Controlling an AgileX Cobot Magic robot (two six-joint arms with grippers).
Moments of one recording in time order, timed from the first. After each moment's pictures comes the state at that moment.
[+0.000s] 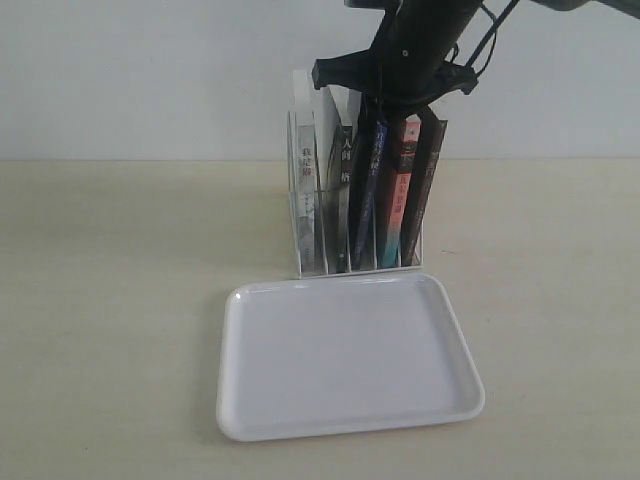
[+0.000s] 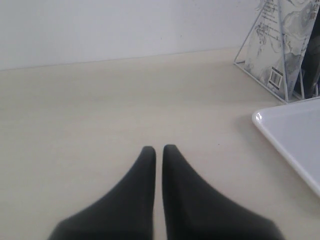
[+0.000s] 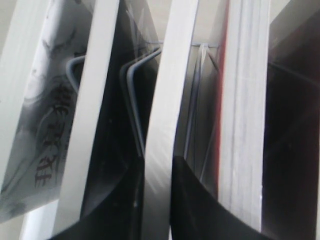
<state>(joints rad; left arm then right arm) -0.10 0.00 0.00 -0.04 0.33 0.08 0.44 2.16 -2.10 0.11 1.07 0.14</state>
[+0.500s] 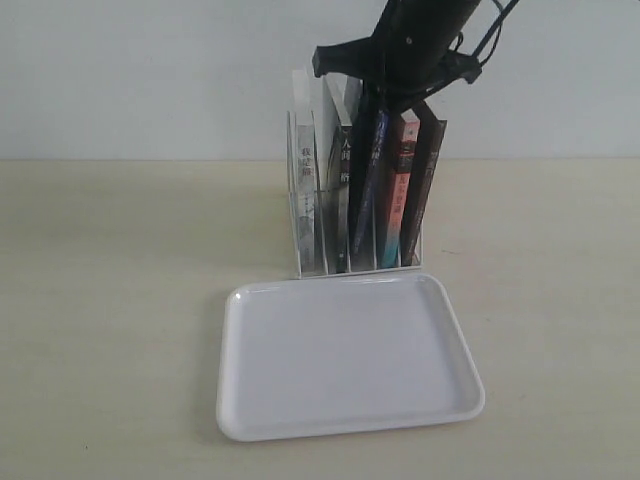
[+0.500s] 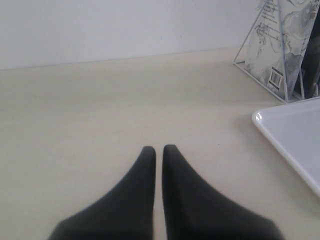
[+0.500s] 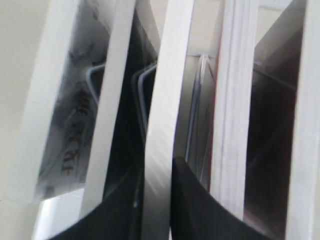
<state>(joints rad) -0.10 0.00 0.00 -0.04 0.33 0.08 0.44 2.11 -2.10 0.11 1.07 0.14</state>
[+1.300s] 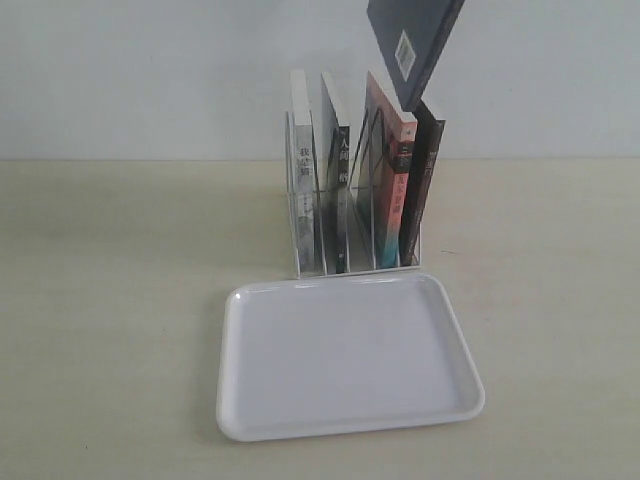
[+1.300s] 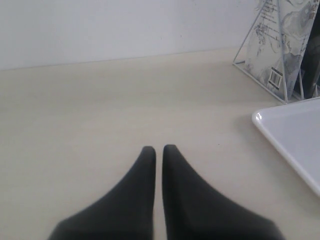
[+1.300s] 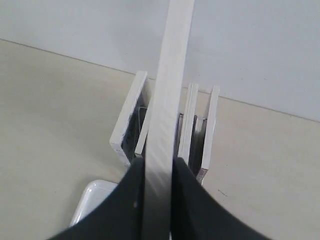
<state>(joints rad) -0.10 0.00 0.00 -0.04 0.33 0.08 0.44 1.60 -2.10 0.06 1.25 0.10</state>
